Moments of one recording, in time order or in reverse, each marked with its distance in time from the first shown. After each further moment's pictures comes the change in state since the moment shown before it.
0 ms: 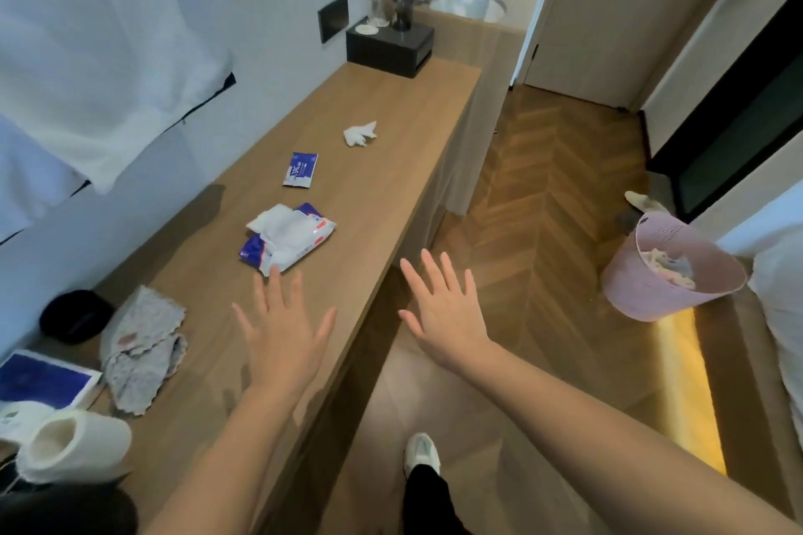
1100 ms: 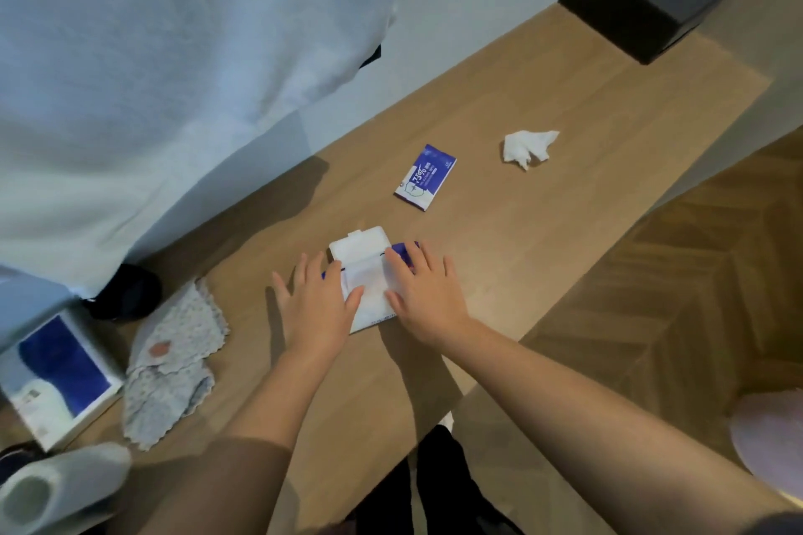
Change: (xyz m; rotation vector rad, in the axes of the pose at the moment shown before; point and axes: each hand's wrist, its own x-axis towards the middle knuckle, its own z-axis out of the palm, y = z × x) left_hand 0.215 -0.042 0.047 -0.023 -0.196 -0.361; right_hand 0.301 -0.090 0.069 0.098 -0.320 -0.481
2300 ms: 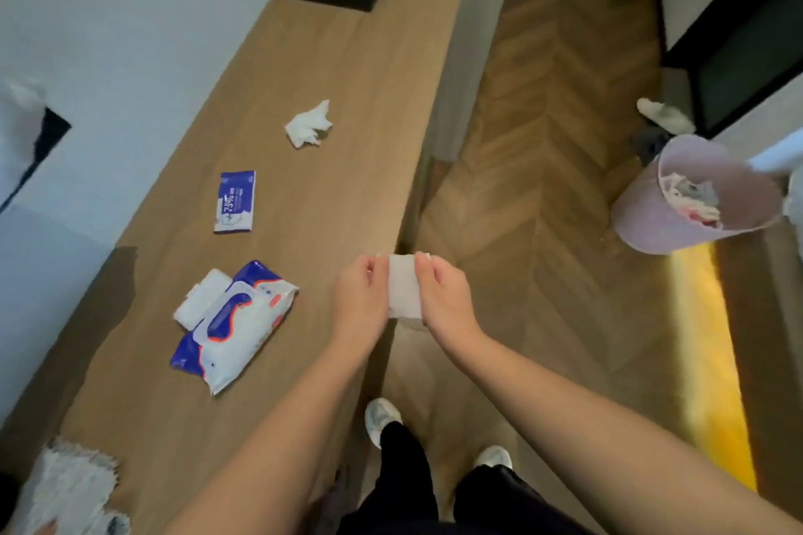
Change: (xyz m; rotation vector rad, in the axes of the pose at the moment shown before) left_hand -0.087 0.186 -0.009 -0.750 -0.235 0.417; right_hand -0.177 0.064 -0.017 1.240 0.764 0.801
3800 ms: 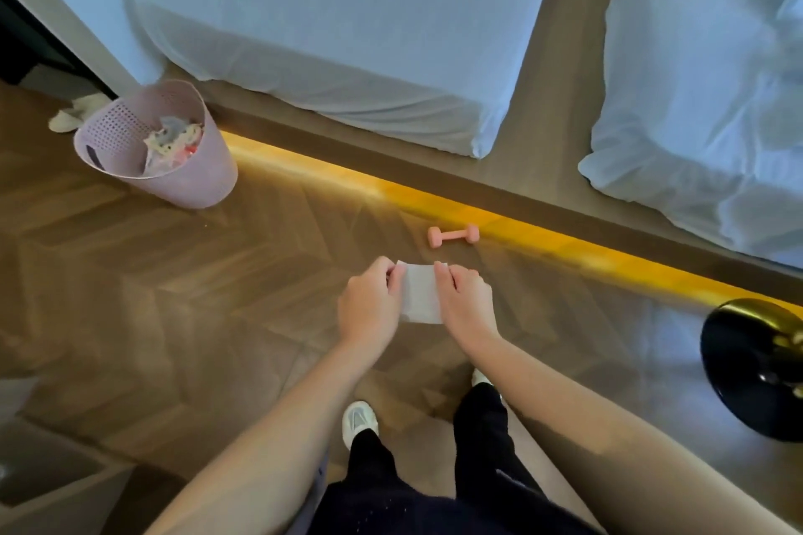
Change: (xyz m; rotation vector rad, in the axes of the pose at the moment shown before) left_hand -0.350 0.118 0.439 0.642 -1.151 0.989; right_hand -0.310 0.248 -0.406 0.224 1.274 0.762
